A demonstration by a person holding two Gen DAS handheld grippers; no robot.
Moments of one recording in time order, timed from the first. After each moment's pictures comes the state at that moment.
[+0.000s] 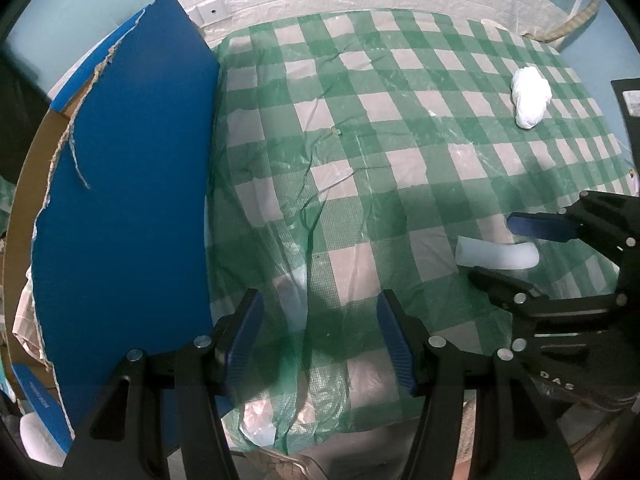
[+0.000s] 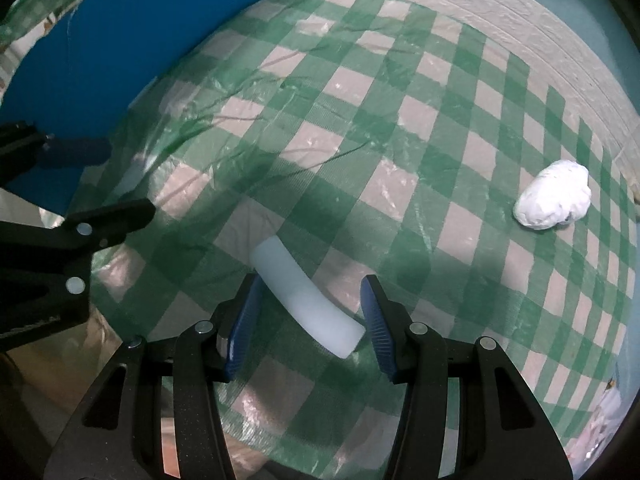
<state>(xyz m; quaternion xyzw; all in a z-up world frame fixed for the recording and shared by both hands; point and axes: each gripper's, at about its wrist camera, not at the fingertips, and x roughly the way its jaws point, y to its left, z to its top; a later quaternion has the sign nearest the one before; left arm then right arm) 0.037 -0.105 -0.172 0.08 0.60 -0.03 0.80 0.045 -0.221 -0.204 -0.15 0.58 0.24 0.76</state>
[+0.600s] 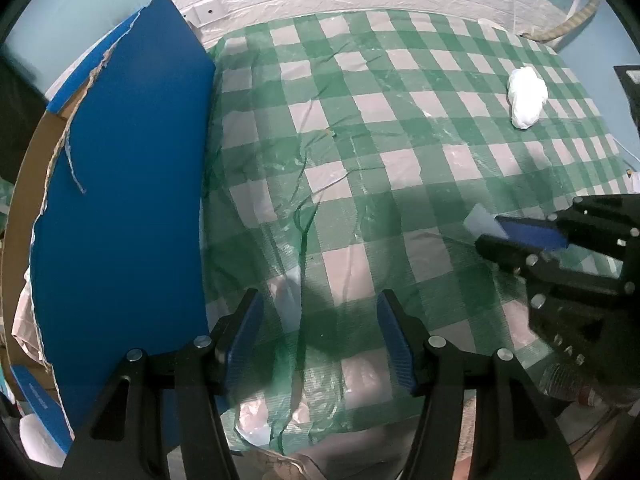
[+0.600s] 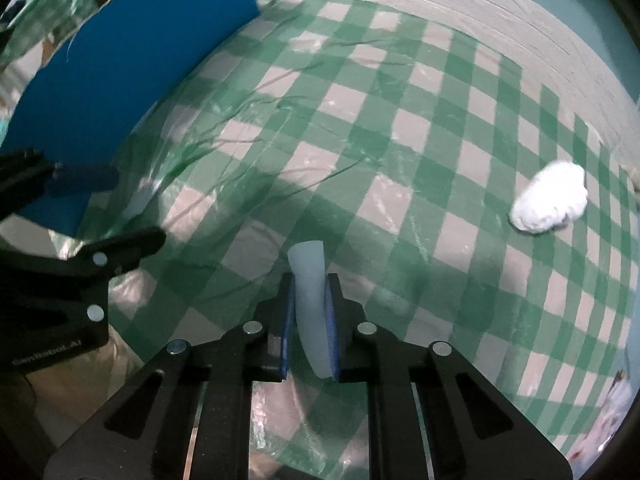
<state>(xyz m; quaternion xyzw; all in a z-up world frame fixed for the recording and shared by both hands) 0.041 -0.107 -0.172 0.08 0.60 -0.03 0.79 0.048 -0.222 -0.194 -0.11 0.58 0.23 0.78</state>
